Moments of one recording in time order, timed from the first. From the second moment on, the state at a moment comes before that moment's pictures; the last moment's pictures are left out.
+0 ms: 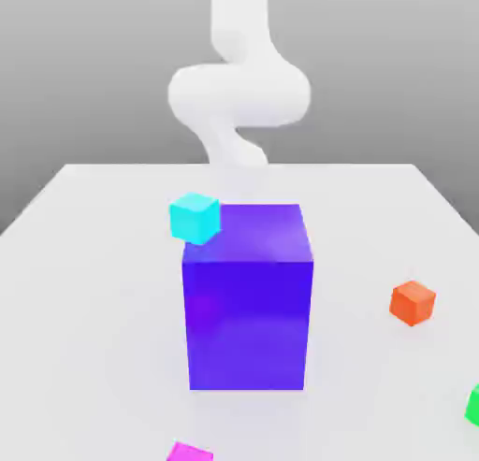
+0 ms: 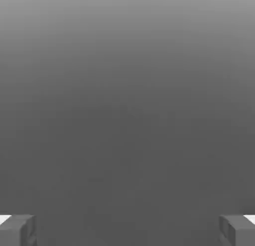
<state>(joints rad) -0.01 -0.71 0.00 -2.30 0.00 2.33 0.82</state>
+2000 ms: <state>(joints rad) 0.30 0.40 0.30 -2.24 -0.22 2.61 0.88</state>
